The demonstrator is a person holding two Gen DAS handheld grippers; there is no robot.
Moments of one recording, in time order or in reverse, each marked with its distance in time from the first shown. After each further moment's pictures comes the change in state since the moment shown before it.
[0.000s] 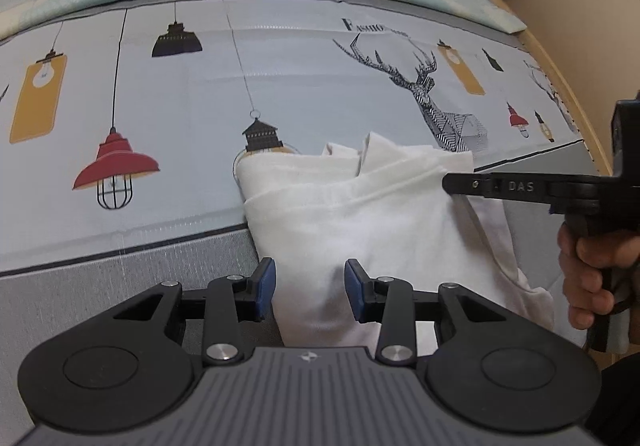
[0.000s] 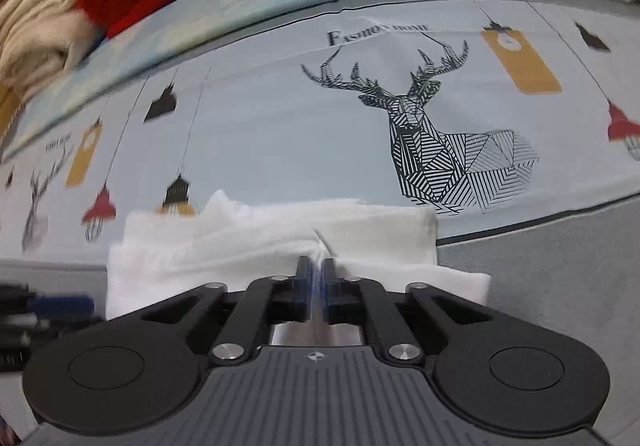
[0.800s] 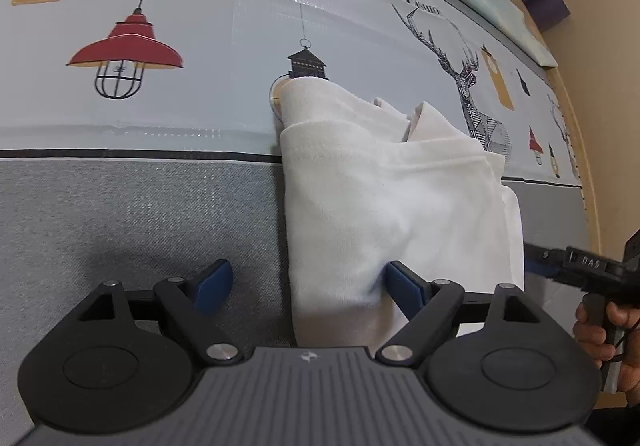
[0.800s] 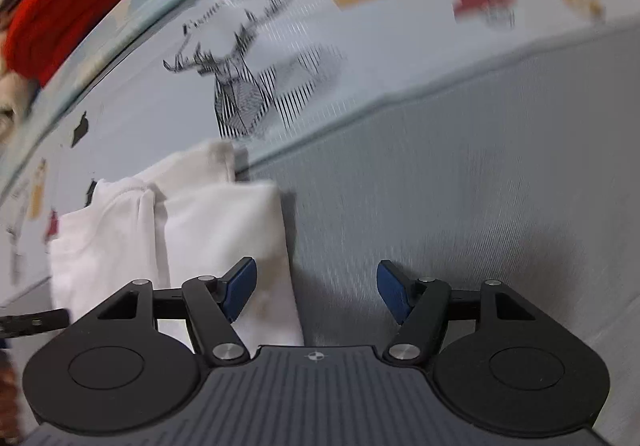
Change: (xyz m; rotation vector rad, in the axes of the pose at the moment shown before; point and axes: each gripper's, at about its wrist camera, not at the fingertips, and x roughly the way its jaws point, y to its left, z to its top) left arm 0.046 0.043 -0.025 -0.258 0.089 -0.102; right arm -0.028 -0.130 -0.055 0.262 0.097 -0.008
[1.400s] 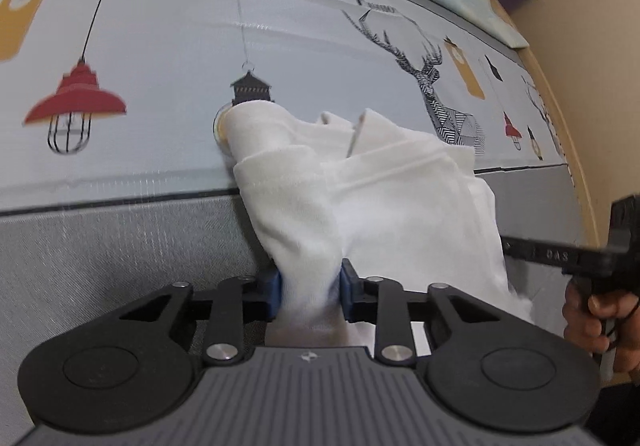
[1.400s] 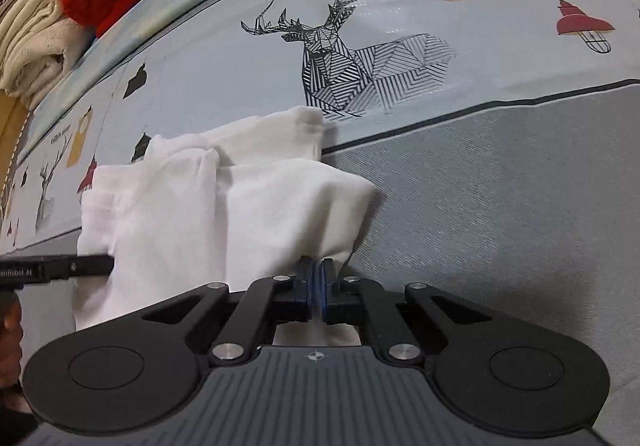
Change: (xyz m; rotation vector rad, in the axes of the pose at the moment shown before) left arm -0.003 -0.030 0.012 0.133 -0.025 -0.017; right arm 0.016 0.047 -0.007 -0.190 0.006 0.094
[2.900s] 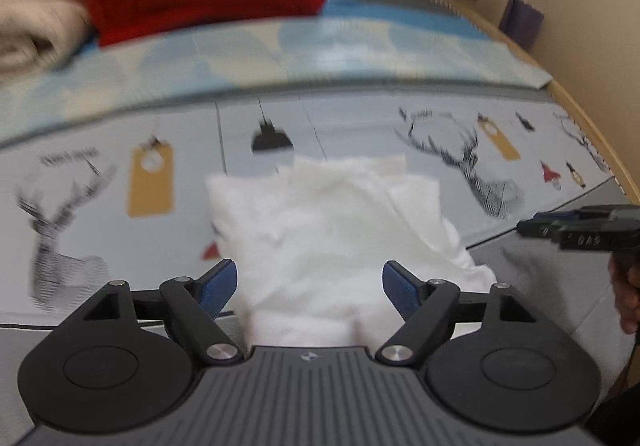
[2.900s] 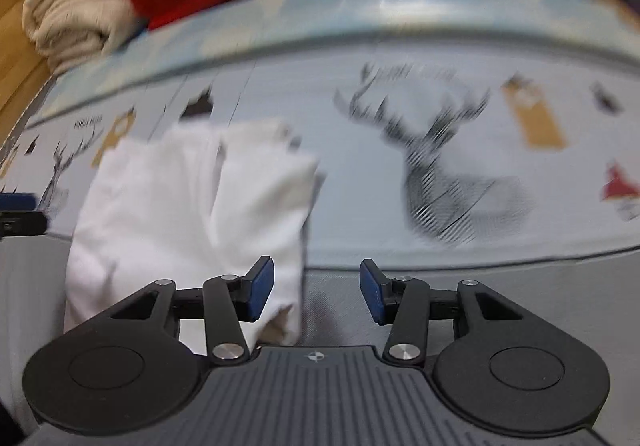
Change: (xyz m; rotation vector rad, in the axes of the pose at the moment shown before) left arm -0.138 -0.007 0.006 0.174 -0.308 0.284; right arm -0.017 0.099 0.041 -0.260 -0.180 -0.092
